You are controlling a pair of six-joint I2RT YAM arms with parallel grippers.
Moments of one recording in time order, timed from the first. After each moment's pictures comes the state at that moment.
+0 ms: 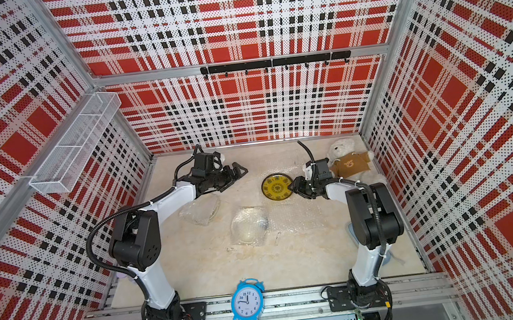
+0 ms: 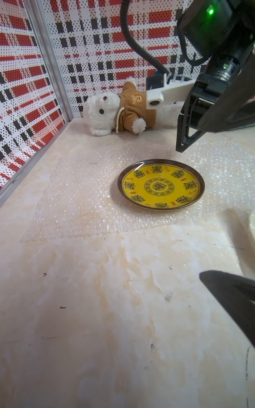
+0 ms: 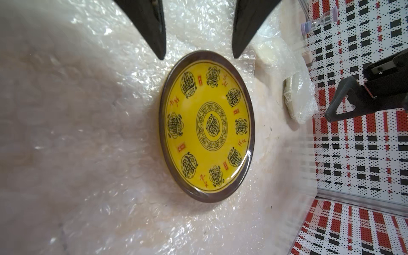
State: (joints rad) left arm -0.33 1.86 1.33 -0.16 0.44 -0.68; right arm 0.18 1.80 0.99 -0.05 -0.51 0.60
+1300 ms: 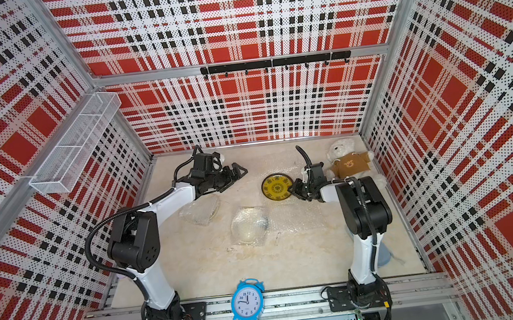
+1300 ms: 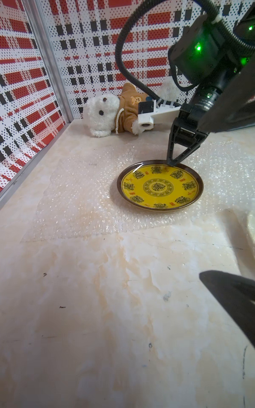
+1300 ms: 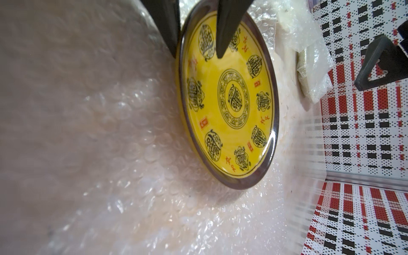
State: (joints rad) left arm -0.33 1.85 1.31 -0.15 0.44 -0.68; right arm 0.21 1.93 0.98 0.14 -0.45 0.70
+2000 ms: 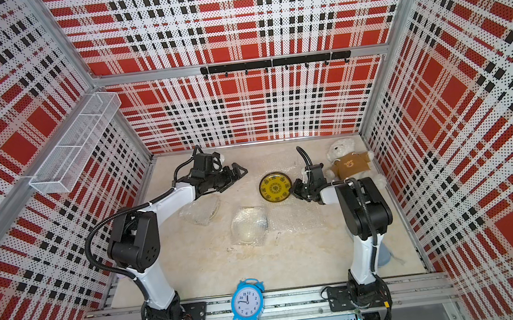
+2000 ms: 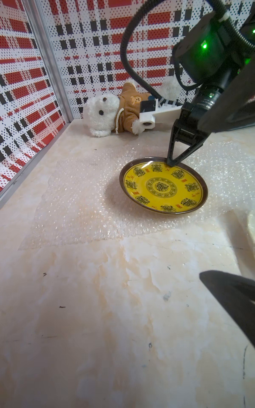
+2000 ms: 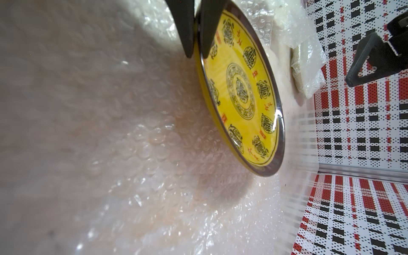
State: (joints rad) left arm -0.33 1.85 1.31 -0.15 0.44 -0.68; right arm 0.21 1.89 0.94 0.19 -0.44 0.75
